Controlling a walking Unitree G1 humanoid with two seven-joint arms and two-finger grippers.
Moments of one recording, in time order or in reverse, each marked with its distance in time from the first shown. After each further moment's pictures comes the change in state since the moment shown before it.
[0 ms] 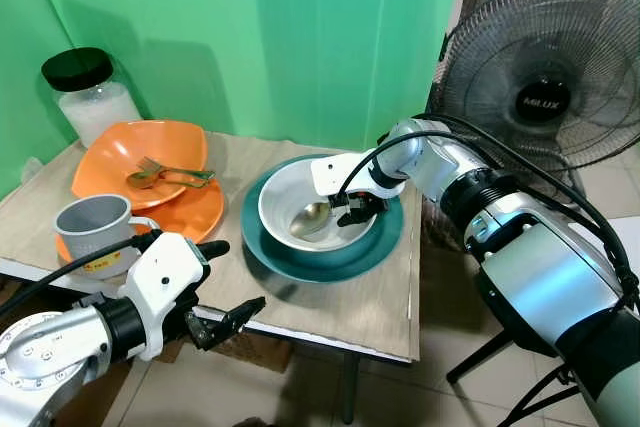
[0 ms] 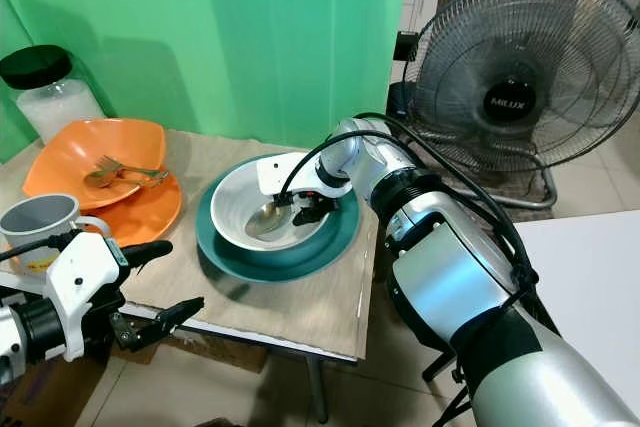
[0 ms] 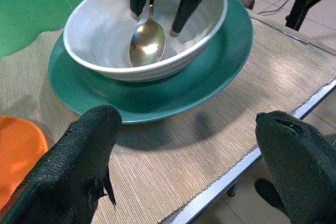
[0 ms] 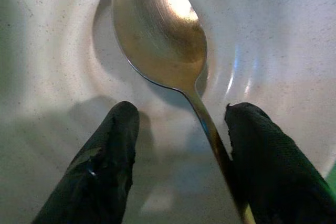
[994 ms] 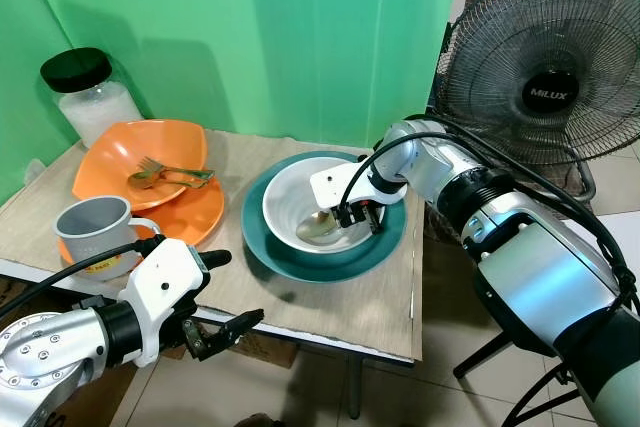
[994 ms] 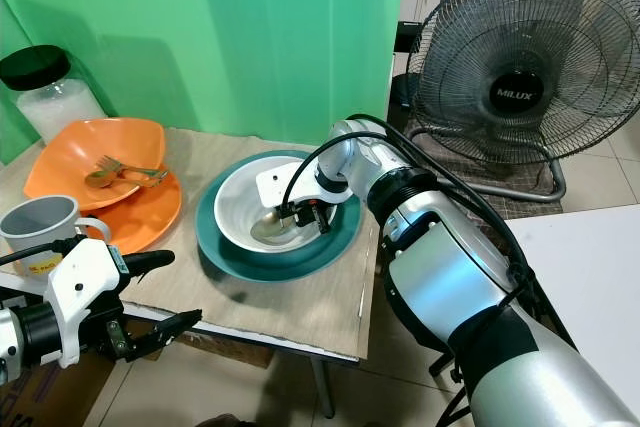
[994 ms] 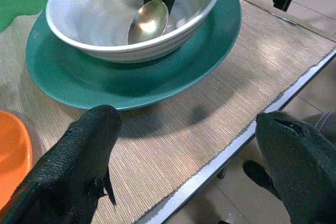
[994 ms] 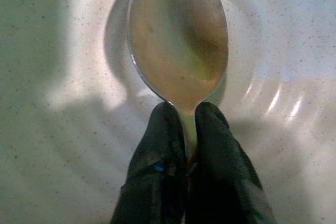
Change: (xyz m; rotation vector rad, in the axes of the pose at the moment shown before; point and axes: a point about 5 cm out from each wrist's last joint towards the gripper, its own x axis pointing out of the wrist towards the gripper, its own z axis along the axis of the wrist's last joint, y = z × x) left arm -0.002 -0.001 -0.005 -0.006 0.033 -0.051; right arm 0.002 0.006 0.002 -0.060 0.050 0.123
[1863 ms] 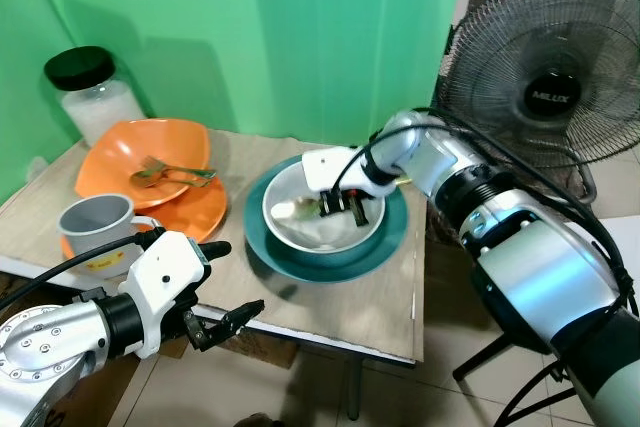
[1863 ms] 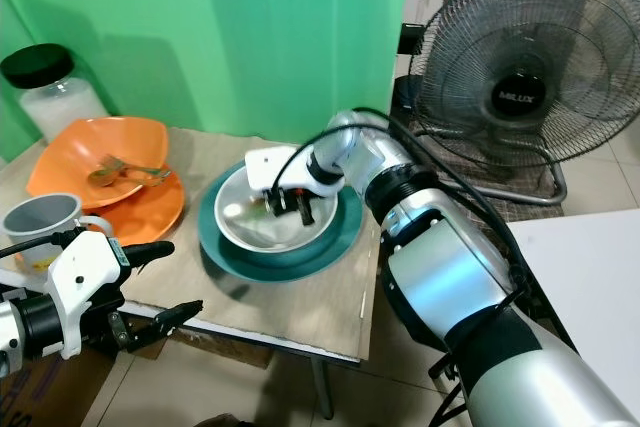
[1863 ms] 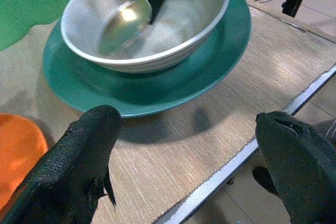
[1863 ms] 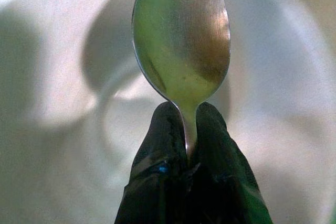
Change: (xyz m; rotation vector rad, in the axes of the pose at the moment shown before) left arm 0.002 0.005 0.007 0.031 -0.020 0.024; right arm -0.016 -0.012 0.014 0.089 -0.226 -0.086
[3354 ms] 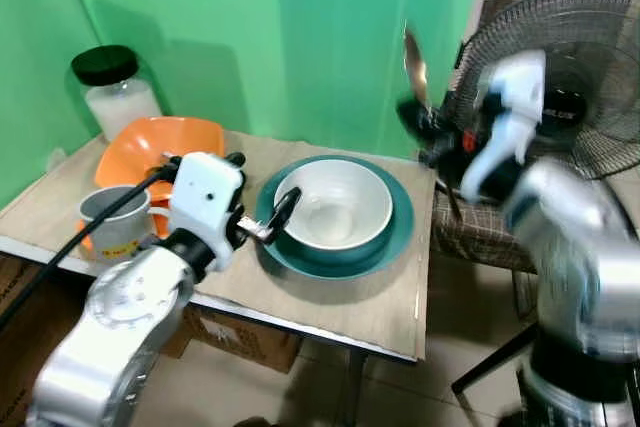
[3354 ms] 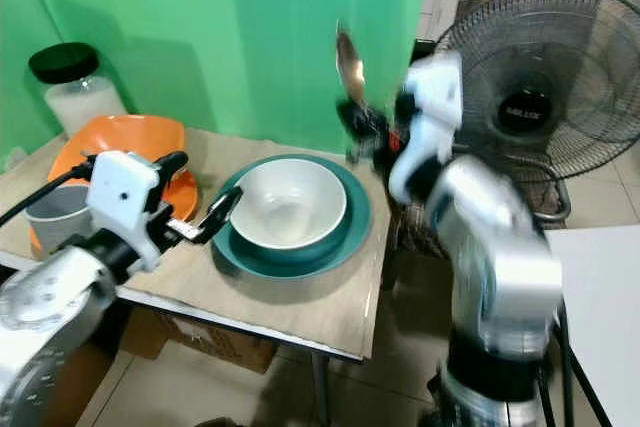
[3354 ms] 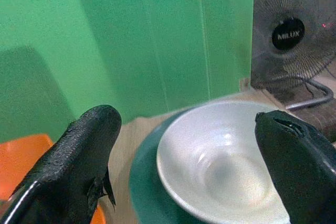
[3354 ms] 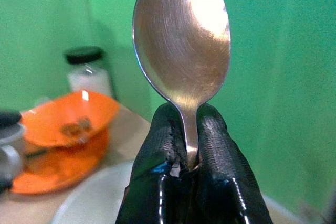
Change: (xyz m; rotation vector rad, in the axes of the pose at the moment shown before) left arm 0.052 0.009 0.056 -0.111 -0.313 0.435; right arm -0.108 0.093 -0.008 0.868 -0.711 -0.957
